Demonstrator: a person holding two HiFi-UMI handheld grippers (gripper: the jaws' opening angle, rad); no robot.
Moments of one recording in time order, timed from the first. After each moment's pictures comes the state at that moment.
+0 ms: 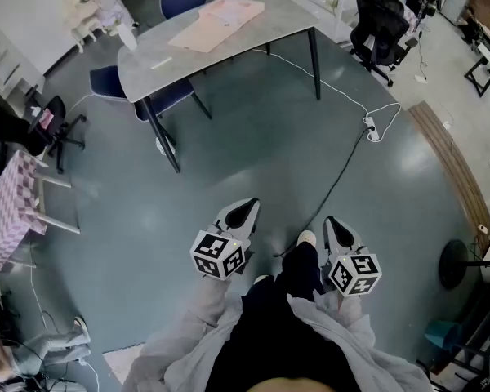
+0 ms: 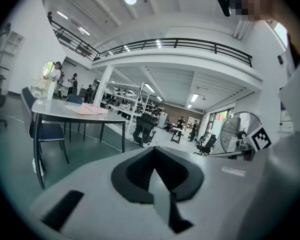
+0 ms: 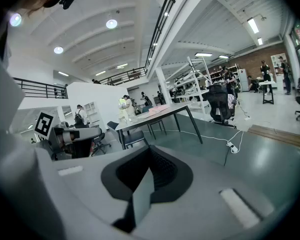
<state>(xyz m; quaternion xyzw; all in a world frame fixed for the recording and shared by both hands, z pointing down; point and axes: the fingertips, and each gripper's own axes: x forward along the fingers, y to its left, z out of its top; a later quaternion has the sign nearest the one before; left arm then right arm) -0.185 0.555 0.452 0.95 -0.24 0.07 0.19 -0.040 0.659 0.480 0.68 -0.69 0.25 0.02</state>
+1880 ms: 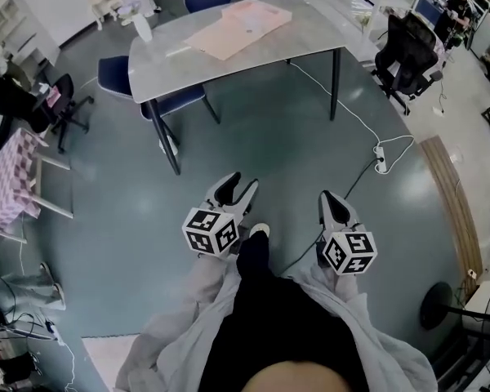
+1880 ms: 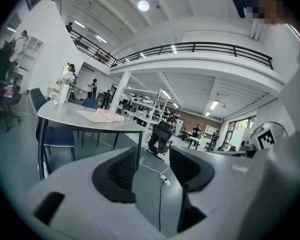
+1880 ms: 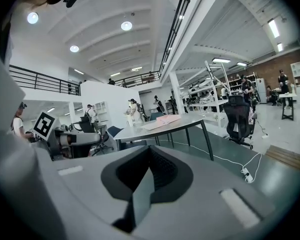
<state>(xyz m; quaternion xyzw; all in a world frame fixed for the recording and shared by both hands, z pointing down) -0.151 0.381 0.439 0.92 -0.33 0.04 0.22 0.015 0.459 0.442 0.64 -0.74 0.19 0.02</state>
